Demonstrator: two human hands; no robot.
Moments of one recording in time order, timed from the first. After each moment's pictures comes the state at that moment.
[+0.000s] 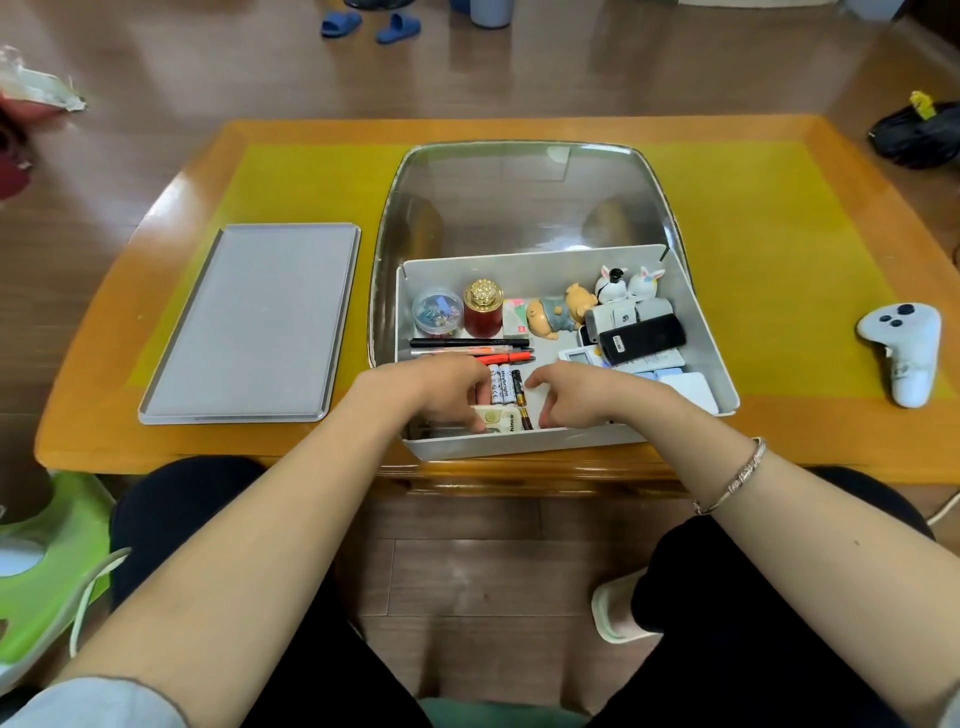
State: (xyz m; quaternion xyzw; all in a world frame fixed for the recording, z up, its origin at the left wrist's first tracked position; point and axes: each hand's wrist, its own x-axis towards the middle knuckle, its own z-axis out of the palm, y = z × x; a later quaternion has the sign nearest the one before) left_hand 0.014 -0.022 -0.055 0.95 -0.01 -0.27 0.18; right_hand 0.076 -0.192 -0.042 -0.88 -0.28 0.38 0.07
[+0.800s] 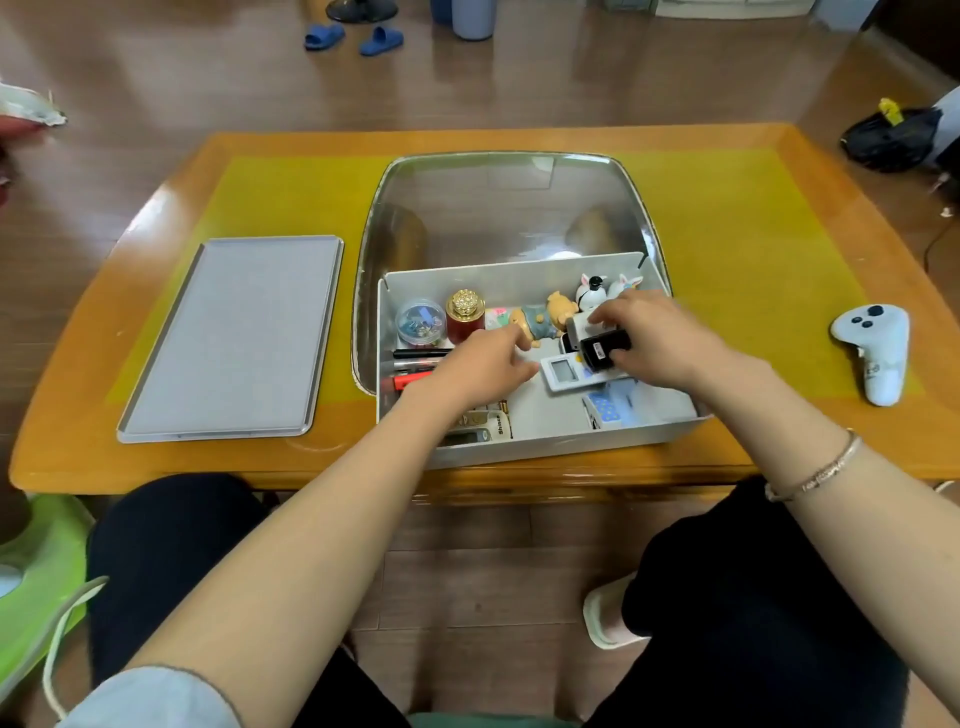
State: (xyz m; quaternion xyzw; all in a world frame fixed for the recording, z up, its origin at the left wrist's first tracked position) left_hand 0.045 -0.070 -0.050 0.95 0.05 -0.10 0.30; right_hand 0.133 -0.258 -0.018 -0.94 -0.34 0.07 0.05
